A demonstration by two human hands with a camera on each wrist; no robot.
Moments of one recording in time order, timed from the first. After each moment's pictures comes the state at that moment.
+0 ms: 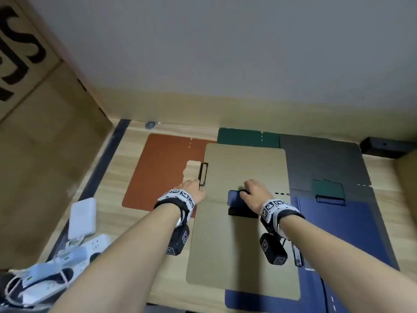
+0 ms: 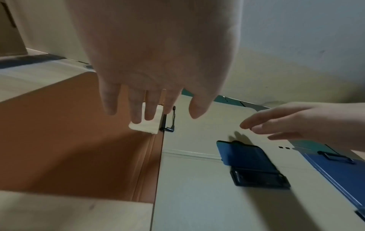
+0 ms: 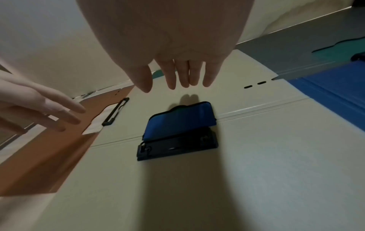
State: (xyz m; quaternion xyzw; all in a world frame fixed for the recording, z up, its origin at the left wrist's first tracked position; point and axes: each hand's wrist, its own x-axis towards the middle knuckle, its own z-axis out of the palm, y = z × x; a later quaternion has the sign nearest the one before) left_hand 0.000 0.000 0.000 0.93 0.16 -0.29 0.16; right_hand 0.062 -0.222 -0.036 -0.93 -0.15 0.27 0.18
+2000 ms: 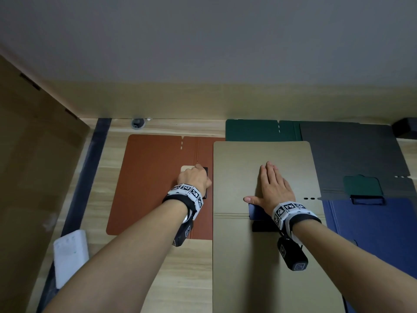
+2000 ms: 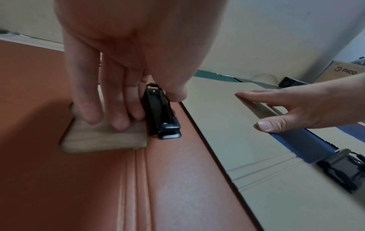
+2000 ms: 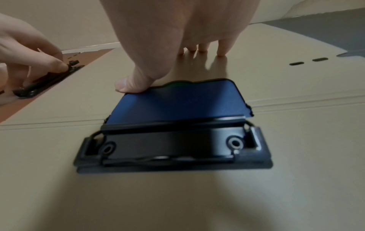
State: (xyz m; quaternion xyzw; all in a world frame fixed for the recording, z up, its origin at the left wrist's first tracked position) left_hand 0.084 0.043 -0.070 0.96 0.12 -0.25 0.02; right_hand 0.094 -0.191 -0.084 -0.96 -0.12 0.23 -0.01
